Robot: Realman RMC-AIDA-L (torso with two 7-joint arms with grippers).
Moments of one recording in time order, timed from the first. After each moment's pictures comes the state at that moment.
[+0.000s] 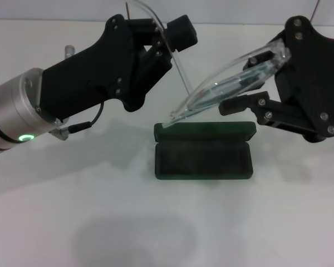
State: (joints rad) left arm -0.57 -2.09 1.09 0.41 1.12 1.94 -1.00; right arm 0.58 2.02 -1.12 -1.19 -1.38 -1.93 1.29
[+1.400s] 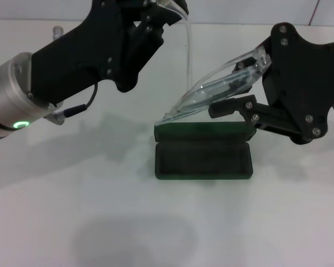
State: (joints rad) left arm -0.58 -2.09 1.09 0.43 1.07 1.95 -0.97; right arm 0.59 2.02 -1.15 -1.14 -1.39 -1.90 1.27
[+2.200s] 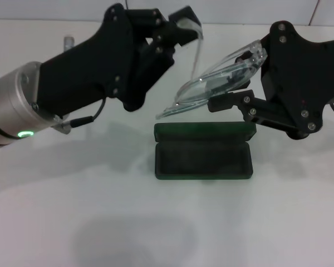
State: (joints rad) left arm -0.57 -2.09 1.17 0.45 1.04 1.97 -0.98; right arm 0.59 2.02 -1.15 -1.11 -1.39 -1.88 1.25
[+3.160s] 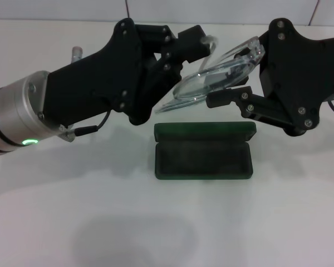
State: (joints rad) left arm -0.57 -2.09 1.21 0.44 1.04 1.97 -0.97; right arm 0.59 2.02 -1.15 -1.11 -1.39 -1.87 1.24
